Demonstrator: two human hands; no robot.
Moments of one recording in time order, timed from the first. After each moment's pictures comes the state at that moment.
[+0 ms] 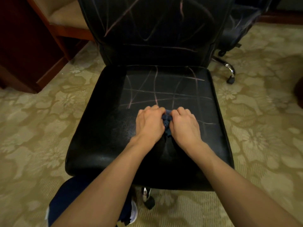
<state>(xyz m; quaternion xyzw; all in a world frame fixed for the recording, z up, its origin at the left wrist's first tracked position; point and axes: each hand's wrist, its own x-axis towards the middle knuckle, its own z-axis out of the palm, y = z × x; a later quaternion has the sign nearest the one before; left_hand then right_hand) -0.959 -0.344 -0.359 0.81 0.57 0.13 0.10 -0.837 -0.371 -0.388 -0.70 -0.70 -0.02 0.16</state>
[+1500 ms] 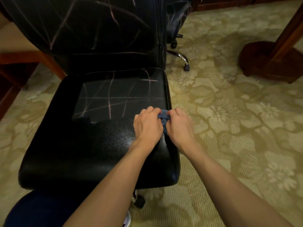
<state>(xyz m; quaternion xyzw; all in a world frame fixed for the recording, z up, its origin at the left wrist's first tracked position) -0.847 -0.395 -0.370 0.85 0.50 0.14 0.12 -0.741 -0.450 -0.391 -0.81 -0.54 0.07 0.23</state>
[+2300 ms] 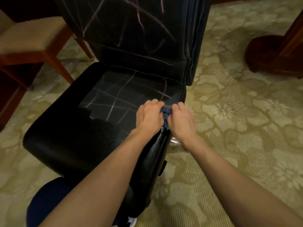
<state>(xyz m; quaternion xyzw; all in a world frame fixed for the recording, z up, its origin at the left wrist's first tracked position) -0.850 -0.364 -0.365 0.89 0.43 0.10 0.10 -0.747 -0.430 -0.390 -0.82 -0.53 0.06 0.21</state>
